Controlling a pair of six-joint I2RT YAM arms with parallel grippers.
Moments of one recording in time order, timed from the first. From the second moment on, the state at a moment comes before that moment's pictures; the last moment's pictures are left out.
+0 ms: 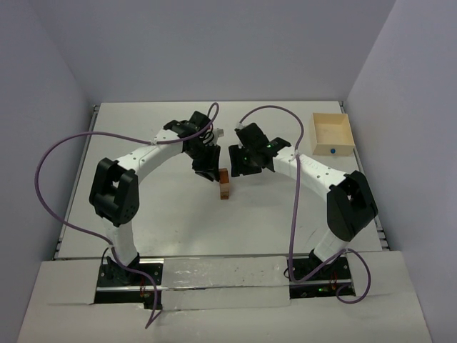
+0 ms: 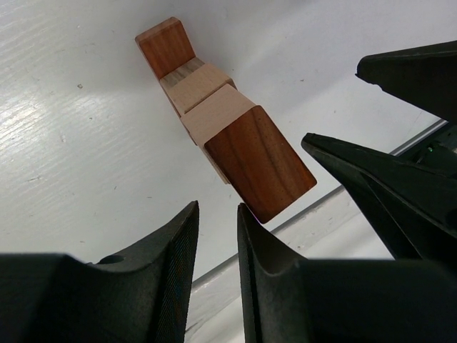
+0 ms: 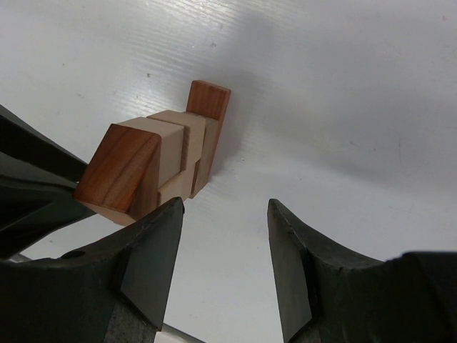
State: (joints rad) left arm -0.59 1.89 1.57 -0.91 0.38 -0.34; right arm 0.62 1.64 1.27 -0.60 -0.02 0.41
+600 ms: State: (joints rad) left arm -0.32 1.73 1.65 -0.95 0.35 -0.23; right arm 0.45 1.44 1.22 -0.59 0.04 0.33
